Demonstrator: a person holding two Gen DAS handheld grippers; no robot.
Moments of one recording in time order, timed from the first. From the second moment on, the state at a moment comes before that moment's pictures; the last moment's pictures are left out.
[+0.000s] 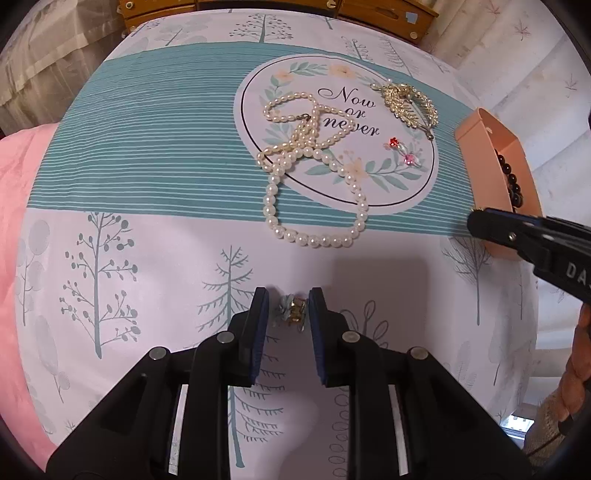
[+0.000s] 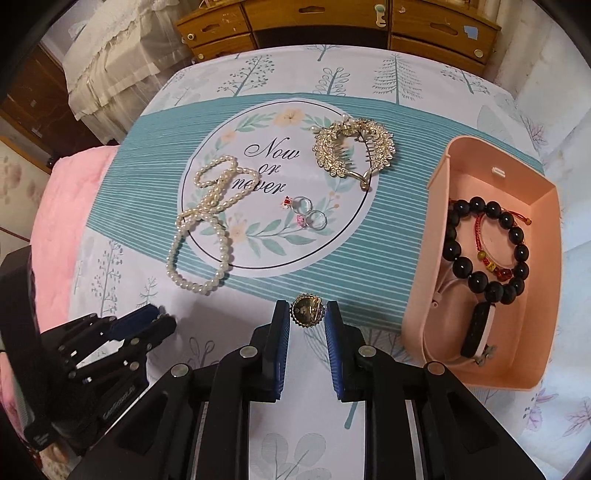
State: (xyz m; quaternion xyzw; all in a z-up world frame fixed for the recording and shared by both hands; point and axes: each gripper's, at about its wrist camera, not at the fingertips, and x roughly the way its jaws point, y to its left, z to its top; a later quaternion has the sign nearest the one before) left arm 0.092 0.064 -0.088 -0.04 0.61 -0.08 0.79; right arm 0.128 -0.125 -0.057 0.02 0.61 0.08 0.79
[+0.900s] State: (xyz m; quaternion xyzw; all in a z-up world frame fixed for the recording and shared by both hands) left arm 0.084 0.044 -0.067 0.00 0.60 -0.08 0.79; right arm 0.081 -0.180 -0.021 0.07 0.57 0.10 0.81
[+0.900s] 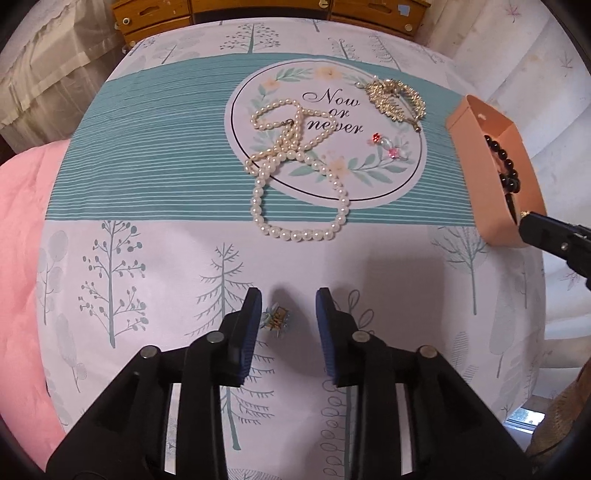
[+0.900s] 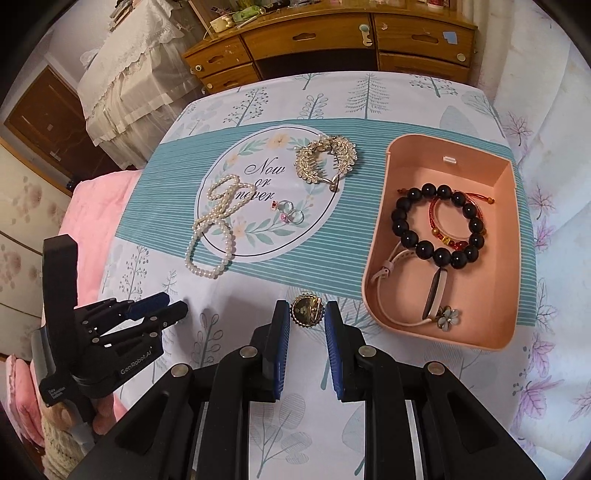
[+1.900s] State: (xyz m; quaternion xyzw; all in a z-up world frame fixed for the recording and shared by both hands) left arm 0.077 0.056 -0.066 -0.02 0.61 -0.09 0.79; right arm 0.081 -0.178 -0.029 0.08 0.58 0.10 0.81
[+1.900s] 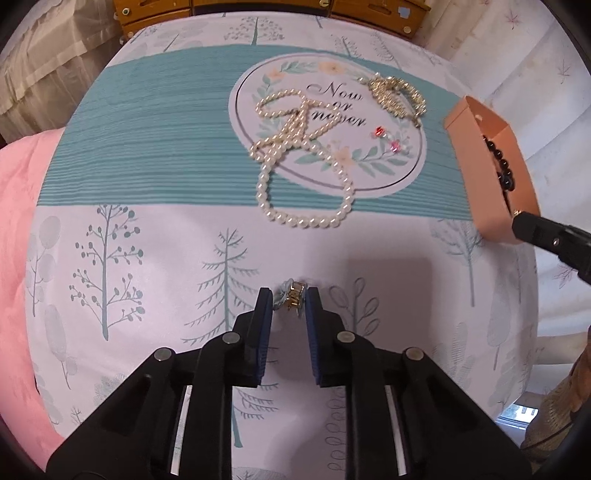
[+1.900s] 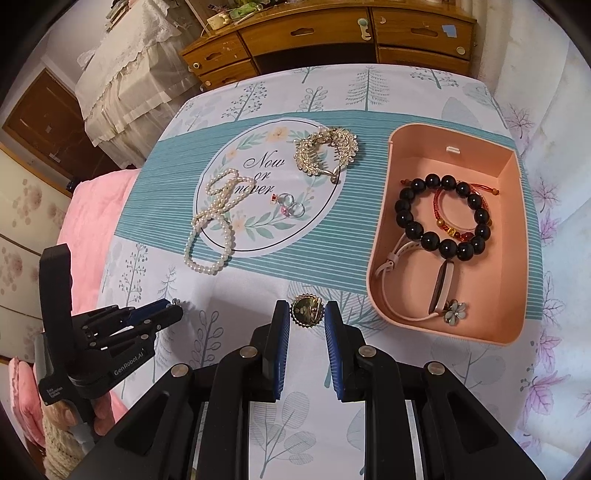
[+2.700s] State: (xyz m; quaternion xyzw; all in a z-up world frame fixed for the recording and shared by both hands) left arm 0.137 -0.150 -0.004 0.00 0.55 -0.26 0.80; right arm 0.069 -0.304 -0.027 0.14 0.57 0.01 0.81
